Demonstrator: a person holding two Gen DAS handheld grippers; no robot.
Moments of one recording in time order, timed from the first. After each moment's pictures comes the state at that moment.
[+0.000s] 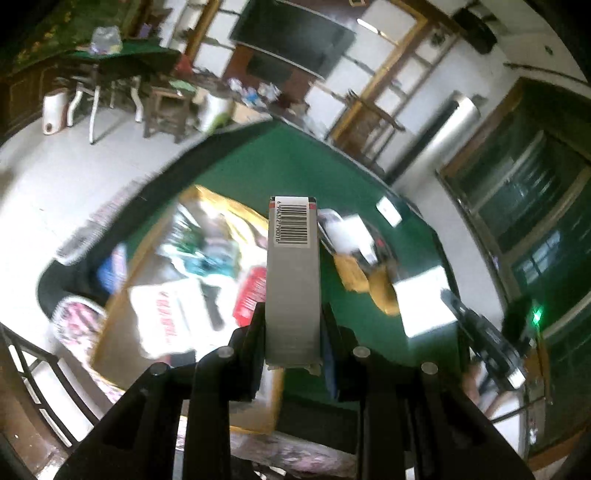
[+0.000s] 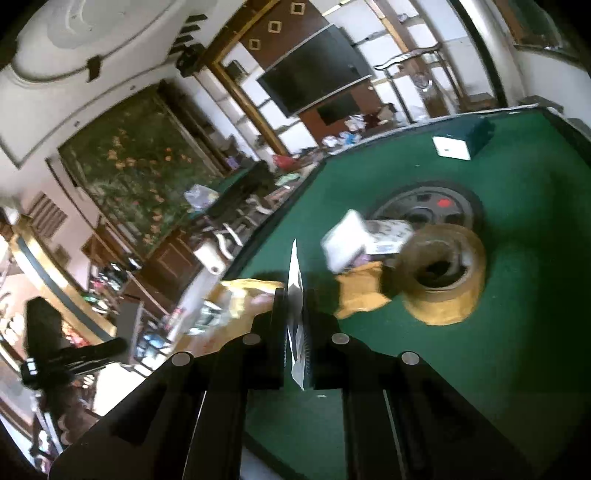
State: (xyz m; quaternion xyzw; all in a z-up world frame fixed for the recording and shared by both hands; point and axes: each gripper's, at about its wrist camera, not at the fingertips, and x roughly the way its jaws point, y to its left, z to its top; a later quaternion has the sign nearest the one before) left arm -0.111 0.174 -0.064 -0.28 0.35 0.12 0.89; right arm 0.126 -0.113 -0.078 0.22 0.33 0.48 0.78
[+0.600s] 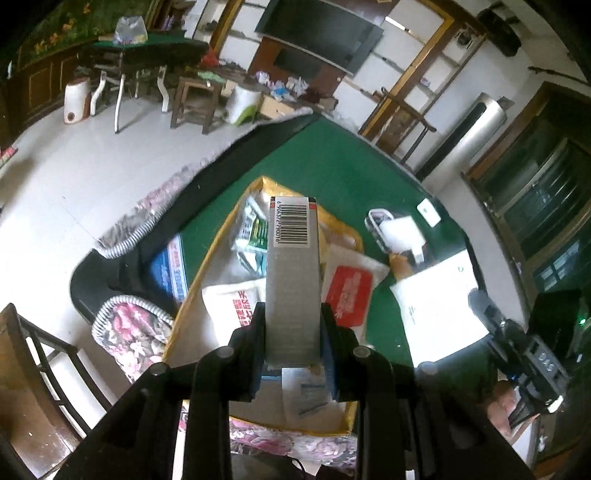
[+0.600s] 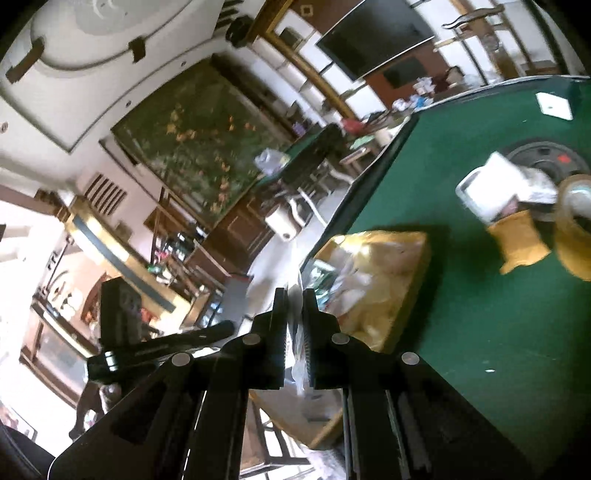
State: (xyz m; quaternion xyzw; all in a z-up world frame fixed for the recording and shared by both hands) left arm -0.139 0.230 -0.085 -0.27 0.35 0.16 0.88; right arm 0.056 0.006 -0.069 0.22 0.35 0.60 0.69
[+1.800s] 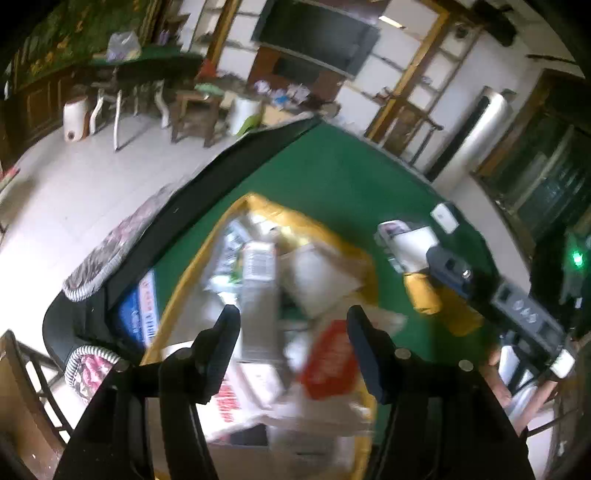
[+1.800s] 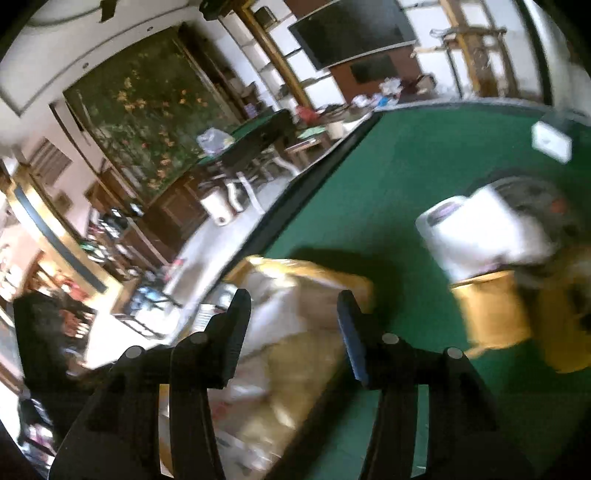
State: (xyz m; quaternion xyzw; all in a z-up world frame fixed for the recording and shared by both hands) left arm -0.089 0.238 -0.113 -0.25 0.36 0.18 0.88; right arm 0.145 0.072 -0.078 0.11 0.37 0.51 0.77
